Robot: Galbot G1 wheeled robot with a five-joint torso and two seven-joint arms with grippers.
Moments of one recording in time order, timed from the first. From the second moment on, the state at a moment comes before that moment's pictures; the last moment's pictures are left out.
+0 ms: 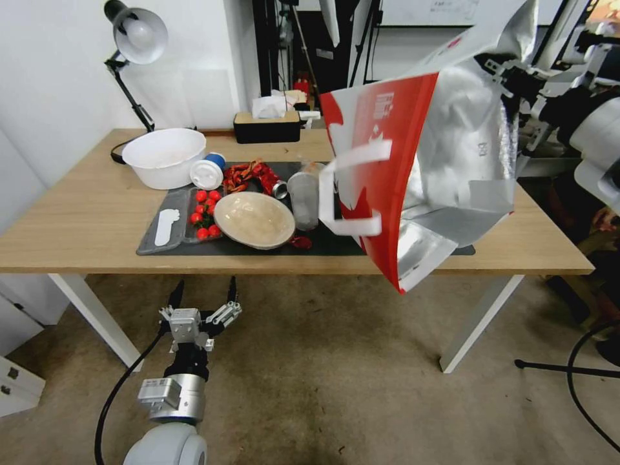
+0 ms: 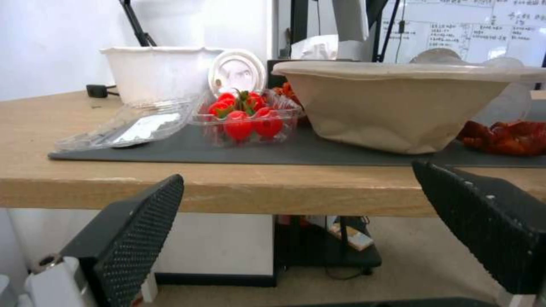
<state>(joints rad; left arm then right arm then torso) 1.70 -1.58 -0.55 -2.15 -0.08 -0.13 0.01 -0.63 0.56 0.52 2.12 1.69 -0.44 0.46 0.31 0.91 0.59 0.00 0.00</state>
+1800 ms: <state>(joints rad) 1.70 -1.59 -0.54 -2.15 -0.08 -0.14 0.02 -0.64 0.60 0.50 1.97 1.58 -0.48 0.52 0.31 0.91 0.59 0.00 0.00</state>
